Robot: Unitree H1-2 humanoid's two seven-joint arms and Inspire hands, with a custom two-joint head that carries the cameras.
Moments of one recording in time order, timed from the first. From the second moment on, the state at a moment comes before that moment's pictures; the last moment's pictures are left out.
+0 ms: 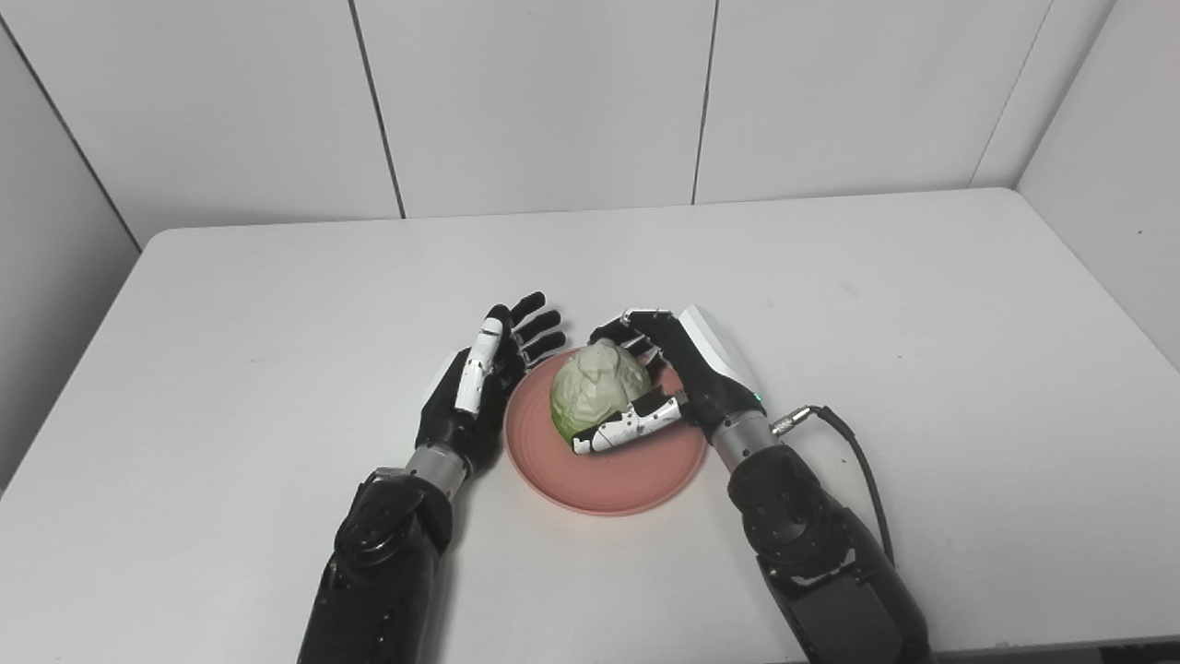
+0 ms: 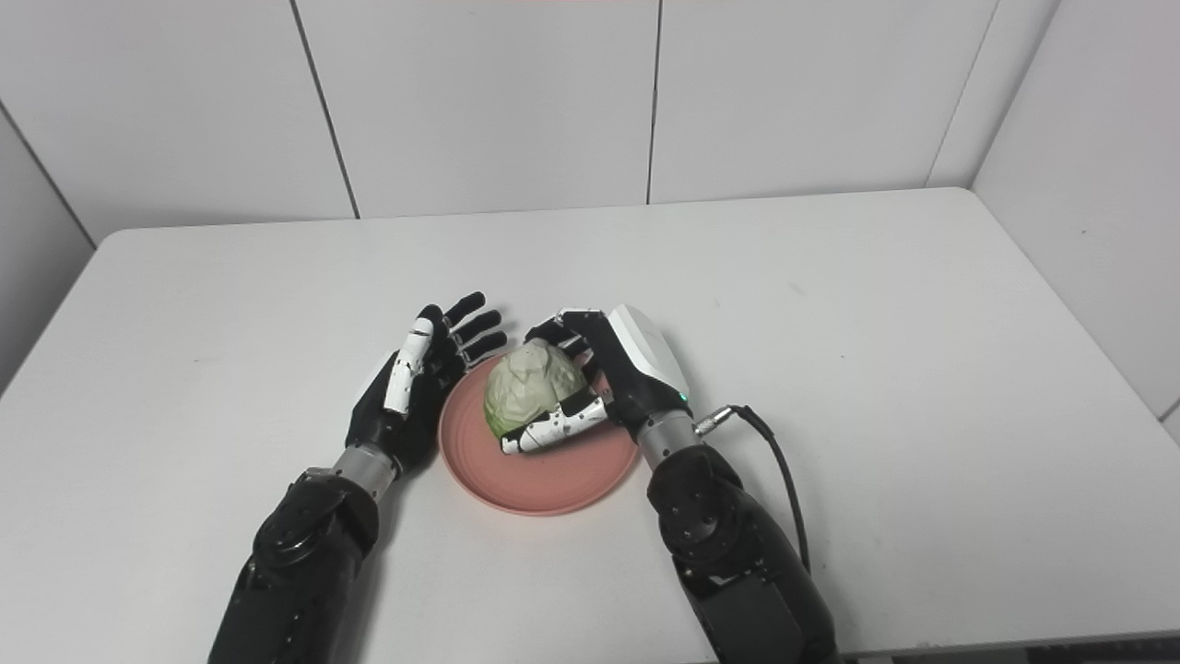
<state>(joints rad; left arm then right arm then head) -0.32 -0.03 -0.05 0.22 -0.23 0.22 -0.20 -0.34 -0.08 0.31 0.02 -0.47 0.22 0.04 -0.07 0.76</state>
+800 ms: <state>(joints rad) -0.31 -0.04 -0.05 0.21 -0.21 0.22 -0.18 -0.32 -0.09 0.31 0.05 -0.47 0.17 0.03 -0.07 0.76</state>
